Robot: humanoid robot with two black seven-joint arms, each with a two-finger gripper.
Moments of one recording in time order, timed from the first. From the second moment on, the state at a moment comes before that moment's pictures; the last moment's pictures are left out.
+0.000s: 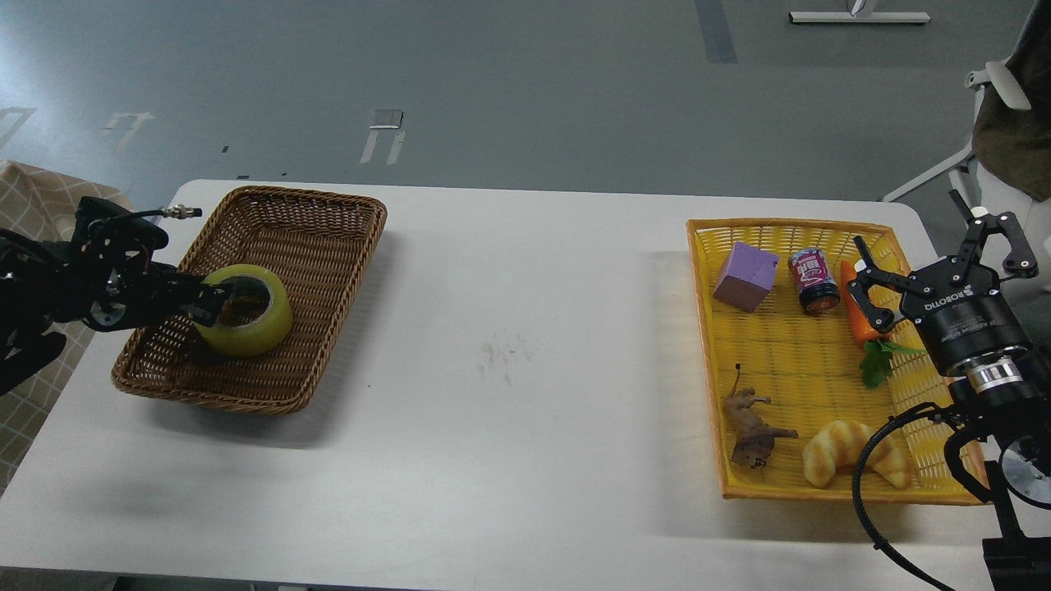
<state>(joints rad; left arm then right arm) -0.87 0.78 -0.13 -0.73 1.85 -0.18 -0.40 0.16 -0.16 1.68 1.15 -0.33 0.49 -0.12</state>
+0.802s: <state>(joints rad) -1.15 0.79 -0.15 -0.81 1.00 -0.30 -0.40 0.17 -0.17 1.68 1.15 -0.34 0.49 -0.12</state>
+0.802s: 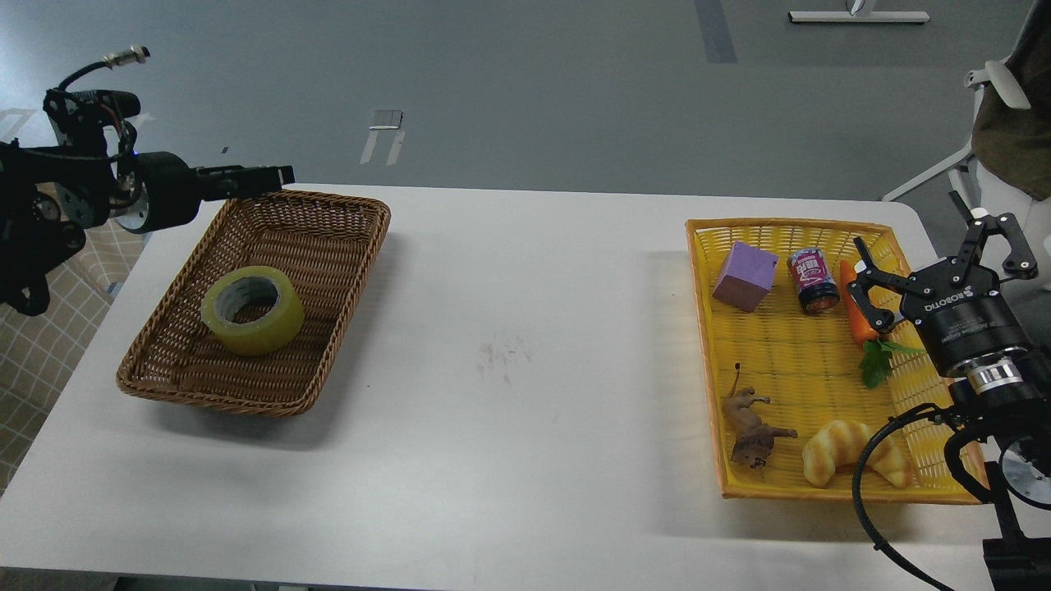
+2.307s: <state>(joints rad) -0.68 0.37 -0.80 -1.22 0.32 -0.33 -0.43 0.60 -0.14 1.49 0.95 -0.36 0.49 -0.13</state>
